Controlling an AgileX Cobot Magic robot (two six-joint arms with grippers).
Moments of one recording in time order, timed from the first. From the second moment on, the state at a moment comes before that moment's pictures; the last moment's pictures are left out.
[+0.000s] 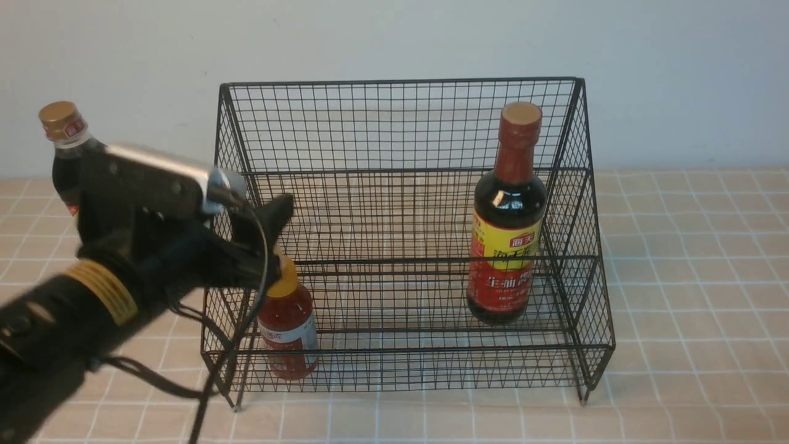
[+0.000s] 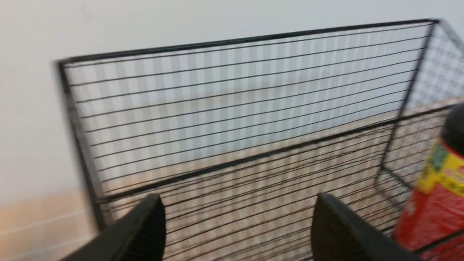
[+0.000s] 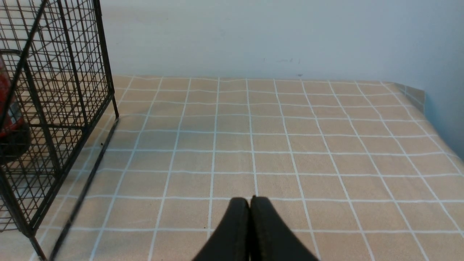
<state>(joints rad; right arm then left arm) -0.03 -0.01 0.02 -0.12 0.38 0.11 -0.34 1.16 -0.56 0.29 -0.30 -0.34</state>
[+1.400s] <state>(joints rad) -0.03 -0.01 0.02 -0.12 0.38 0.11 0.17 1.42 -0.89 0.37 -0.29 -0.38</state>
